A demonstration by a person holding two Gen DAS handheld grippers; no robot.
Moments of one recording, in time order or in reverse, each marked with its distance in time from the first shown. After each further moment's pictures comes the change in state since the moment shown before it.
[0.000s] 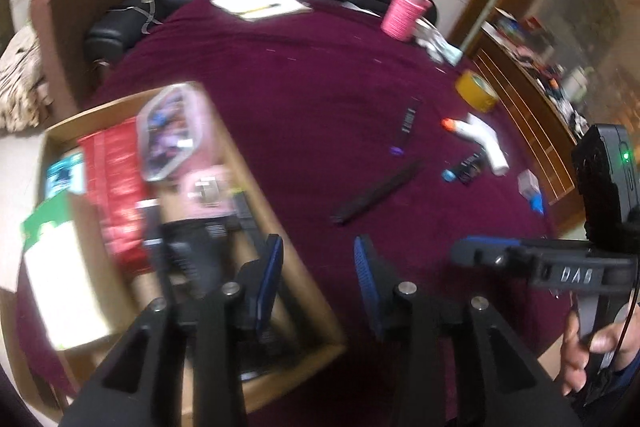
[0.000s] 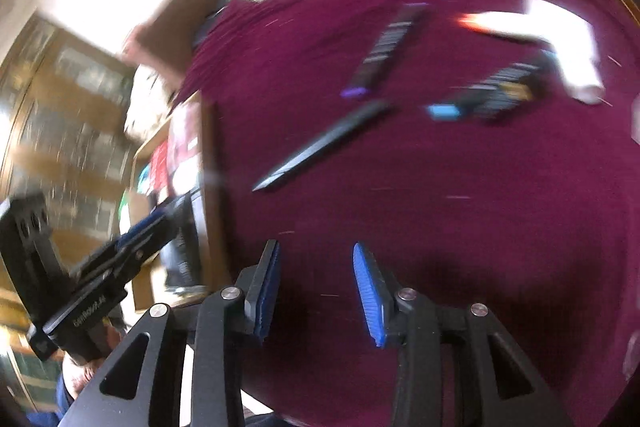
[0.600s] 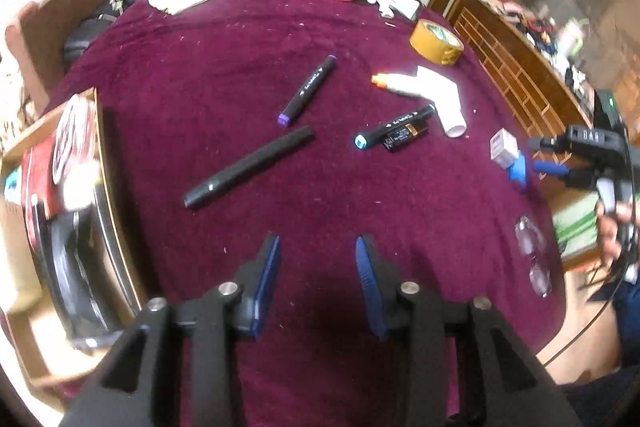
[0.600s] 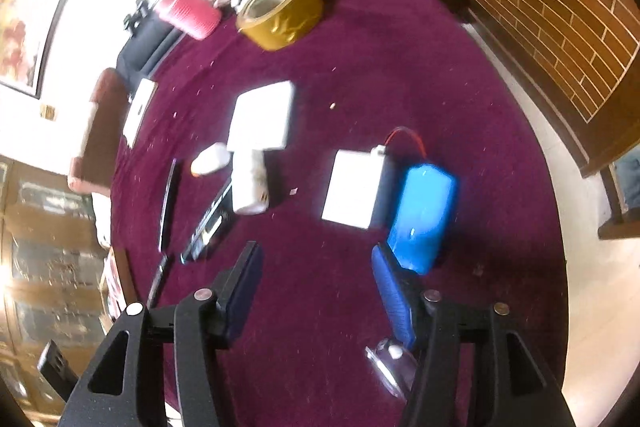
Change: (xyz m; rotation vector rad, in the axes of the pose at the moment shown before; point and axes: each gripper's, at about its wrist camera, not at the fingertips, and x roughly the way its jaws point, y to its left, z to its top) left arm 0.042 -0.139 -0.006 0.096 0.078 0.061; right arm -0.118 -0.243 0.062 0.351 -0.135 -0.078
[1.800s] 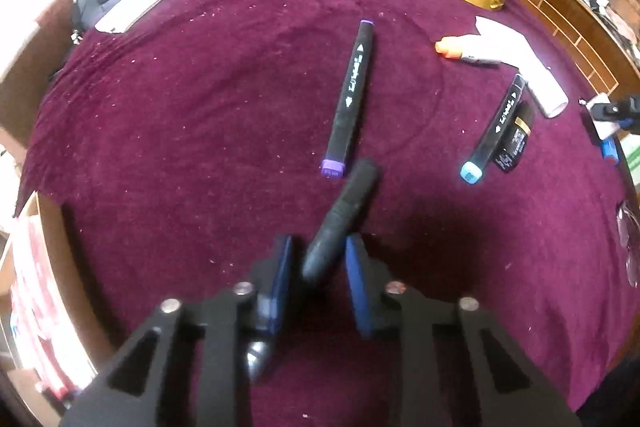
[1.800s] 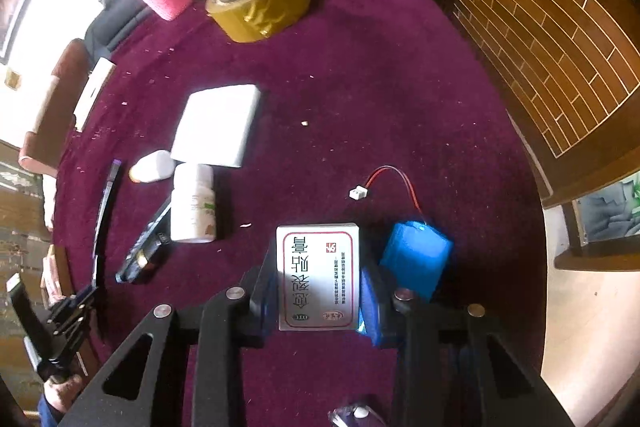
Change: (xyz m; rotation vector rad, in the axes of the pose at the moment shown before) left arm 0.120 0.027 0.067 0.216 0.125 0.104; right arm 0.039 0.010 0.020 -0.121 0.001 -0.196
